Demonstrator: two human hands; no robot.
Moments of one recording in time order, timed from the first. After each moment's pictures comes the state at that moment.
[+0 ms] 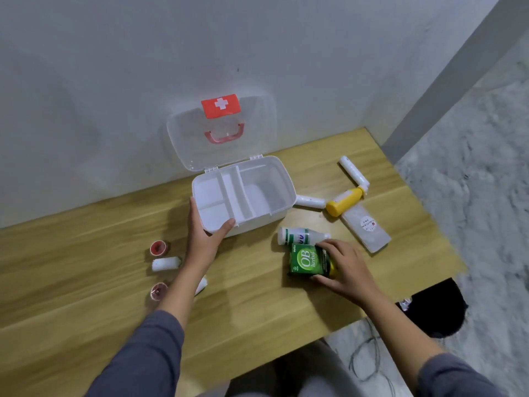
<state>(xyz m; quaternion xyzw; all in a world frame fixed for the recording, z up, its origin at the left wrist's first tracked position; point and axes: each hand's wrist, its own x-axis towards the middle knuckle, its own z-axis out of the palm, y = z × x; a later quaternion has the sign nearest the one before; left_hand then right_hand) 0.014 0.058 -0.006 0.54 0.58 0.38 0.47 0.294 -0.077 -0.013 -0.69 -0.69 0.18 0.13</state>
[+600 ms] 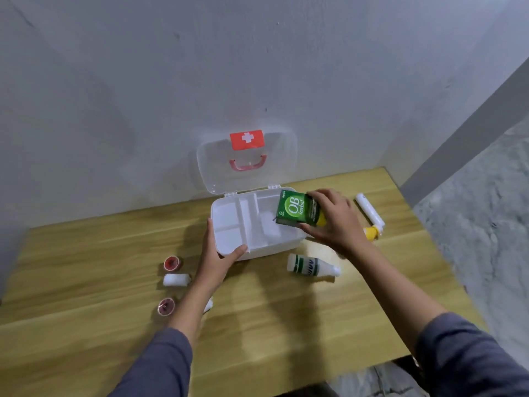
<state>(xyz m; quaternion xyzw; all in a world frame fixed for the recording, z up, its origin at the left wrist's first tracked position) 0.012 0.057 -0.001 0.52 0.58 0.36 0.51 0.278 0.066 0.075 -0.65 -0.73 0.08 0.21</state>
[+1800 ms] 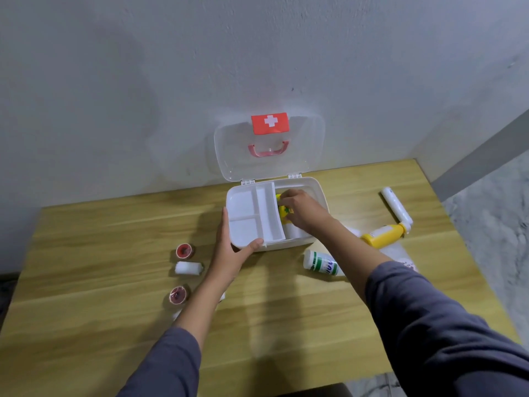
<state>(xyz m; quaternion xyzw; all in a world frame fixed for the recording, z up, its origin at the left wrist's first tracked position) 0.012 0.056 -0.007 0.50 0.59 0.37 0.52 0.208 0.137 0.014 -0.58 -0.79 0.22 0.04</state>
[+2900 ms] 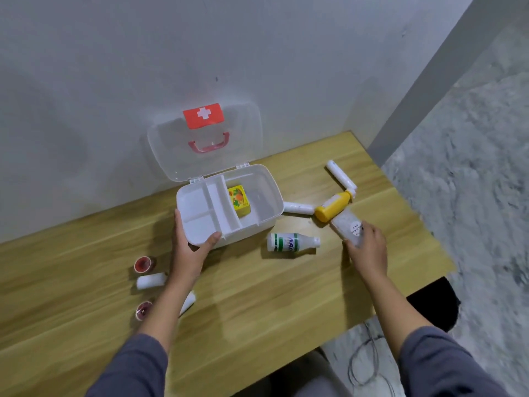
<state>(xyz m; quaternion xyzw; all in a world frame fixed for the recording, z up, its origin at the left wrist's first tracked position) 0.011 0.058 -0.011 0.55 0.59 0.37 0.47 0.344 -0.043 -0.026 -0.90 -0.36 0.16 0.19</state>
